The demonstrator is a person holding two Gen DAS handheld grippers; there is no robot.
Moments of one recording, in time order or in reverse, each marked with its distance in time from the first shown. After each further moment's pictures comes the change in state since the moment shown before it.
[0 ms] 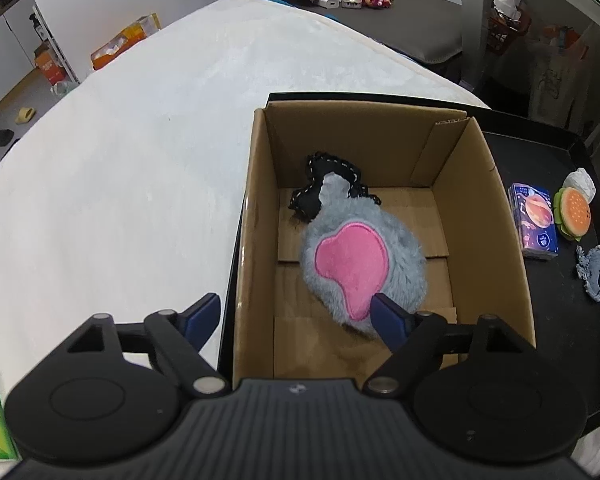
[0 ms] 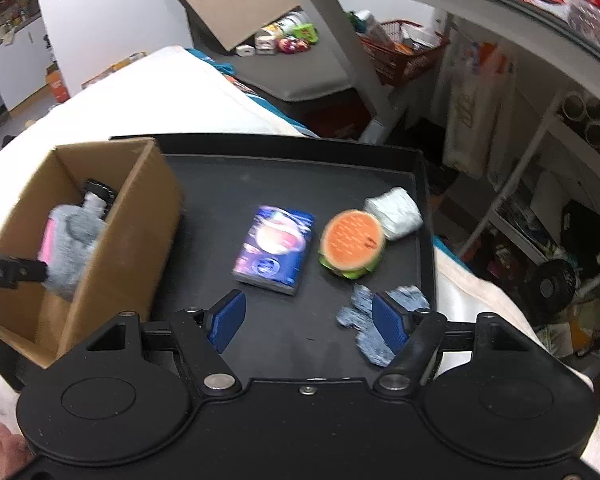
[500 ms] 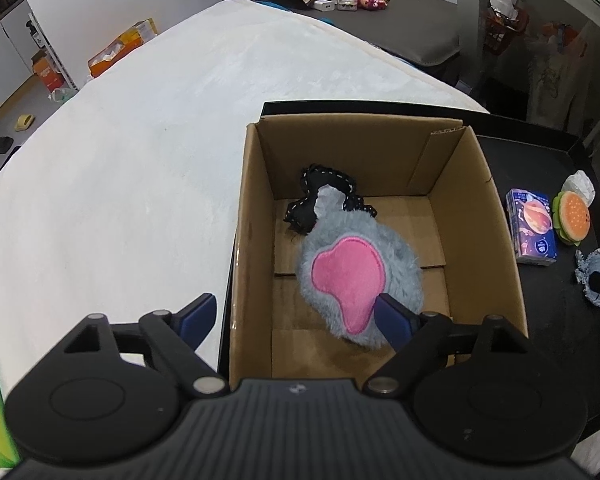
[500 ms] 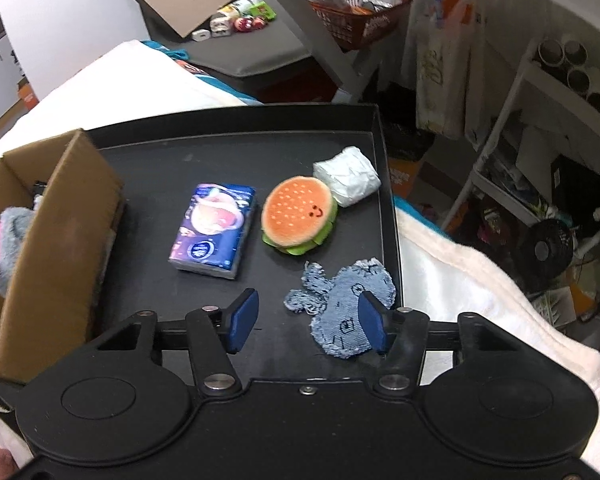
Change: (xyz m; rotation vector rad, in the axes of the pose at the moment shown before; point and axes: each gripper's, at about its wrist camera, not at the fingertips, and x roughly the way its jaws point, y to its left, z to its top) left arm -0.002 -0.002 0.009 0.015 -0.003 -0.001; right arm 0.032 -0.036 -0.011 0.099 0.053 -0.024
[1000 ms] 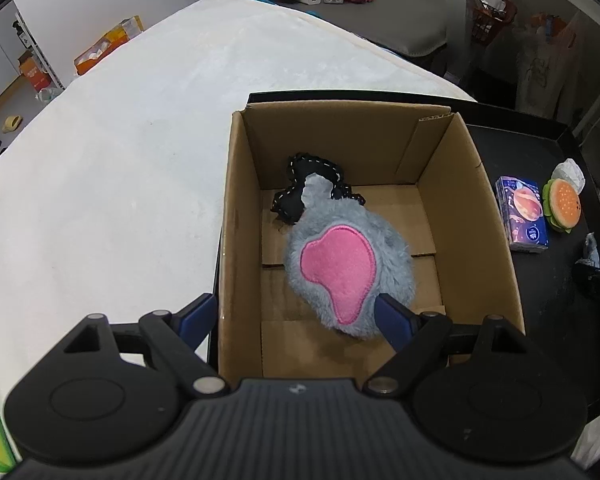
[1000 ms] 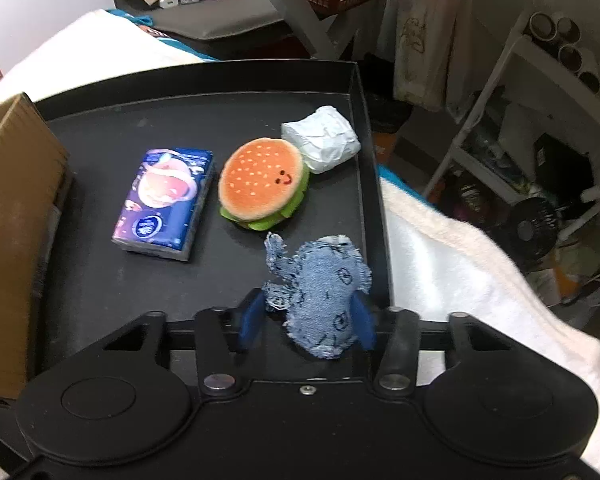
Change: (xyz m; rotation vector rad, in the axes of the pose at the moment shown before) left arm 0.004 -0.002 -0.006 0.020 0.015 -0.032; right arm 0.030 0.002 -0.005 -0.006 0.070 -0.114
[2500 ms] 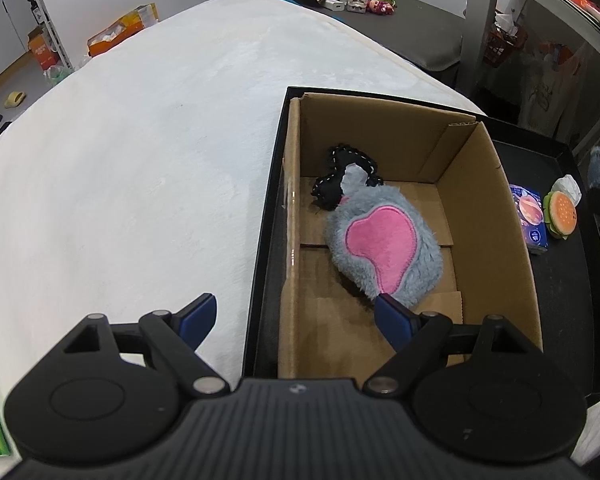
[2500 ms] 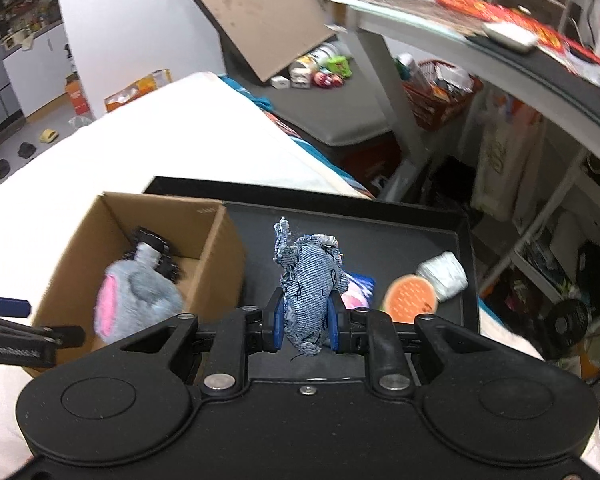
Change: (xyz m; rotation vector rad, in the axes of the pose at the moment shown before) left arm -0.011 0.038 -0.016 -0.075 -0.013 -0.047; right arm -0.103 0.084 0.040 -0.139 -0.197 0.177
